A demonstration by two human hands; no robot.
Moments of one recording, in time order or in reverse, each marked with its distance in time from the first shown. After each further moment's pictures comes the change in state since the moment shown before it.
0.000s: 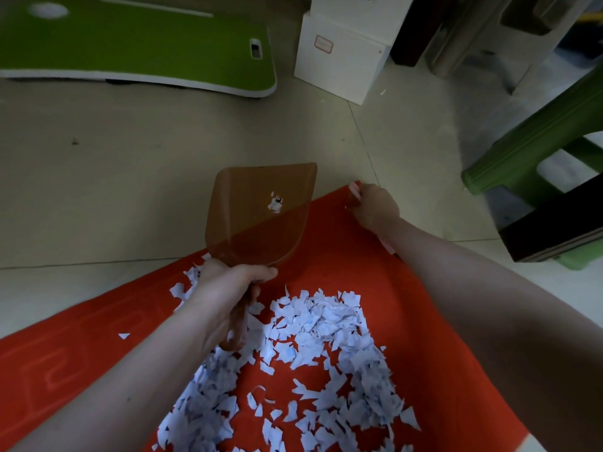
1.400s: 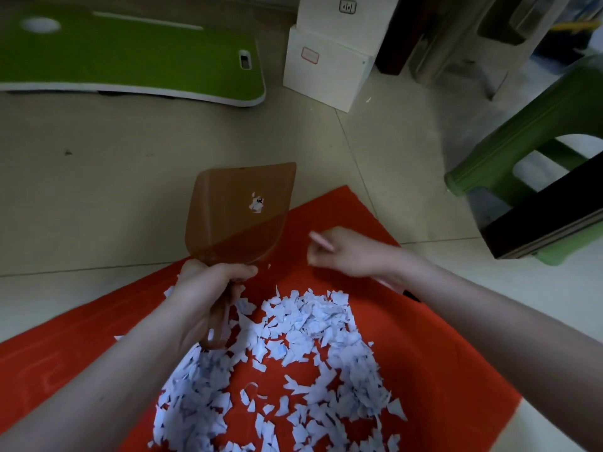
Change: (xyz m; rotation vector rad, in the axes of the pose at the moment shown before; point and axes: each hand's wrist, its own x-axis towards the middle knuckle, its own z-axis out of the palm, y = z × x) left_hand -0.007 0.007 -0.011 -0.002 0.036 0.006; right_hand -0.090 -0.033 -0.030 0.246 -0.569 -0.353
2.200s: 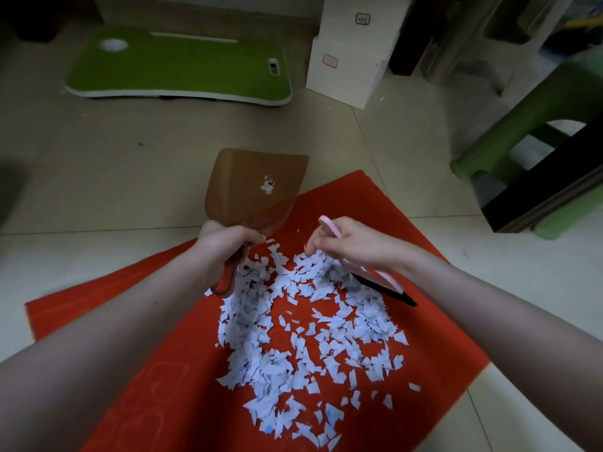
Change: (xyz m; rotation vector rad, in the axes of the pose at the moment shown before) left_hand -0.067 0.008 -0.048 0.104 0.051 0.030; right_hand -0.095 -0.094 0.035 0.242 -0.023 -0.025
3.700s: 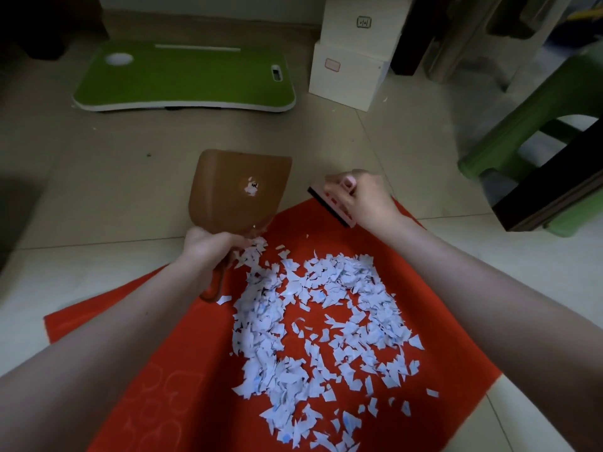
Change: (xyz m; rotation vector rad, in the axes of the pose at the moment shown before) left_hand 0.016 -0.004 -0.029 0.014 0.099 0.070; right_hand 0.066 0.024 -0.032 -0.318 0.696 -0.178
